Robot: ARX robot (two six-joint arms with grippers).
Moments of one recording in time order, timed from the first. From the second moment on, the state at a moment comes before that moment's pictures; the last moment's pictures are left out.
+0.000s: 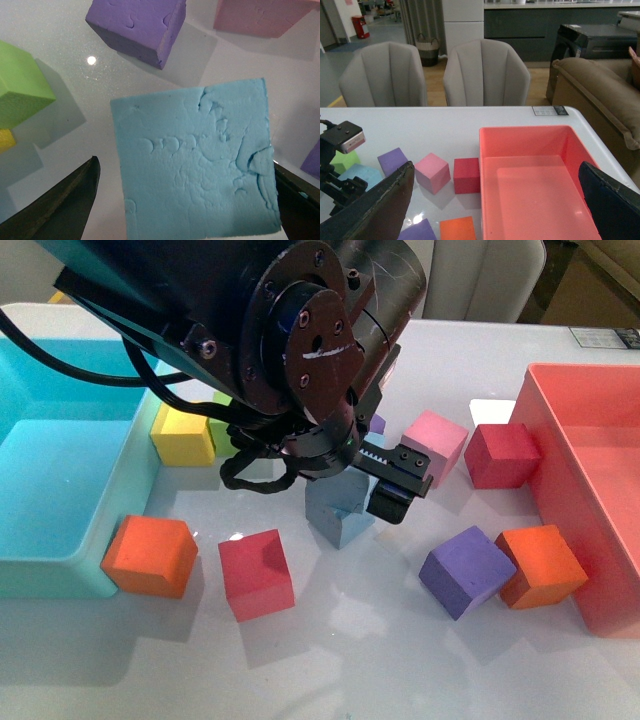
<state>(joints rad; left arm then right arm) -0.62 2.26 1.32 -0.03 -0.11 -0.08 0.00 0.00 0.02 0.00 0.00 0.00</state>
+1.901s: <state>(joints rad) 0.00 0.57 0.01 0.56 0.00 -0.01 0.00 0.00 0.02 0.00 0.00 0.00</state>
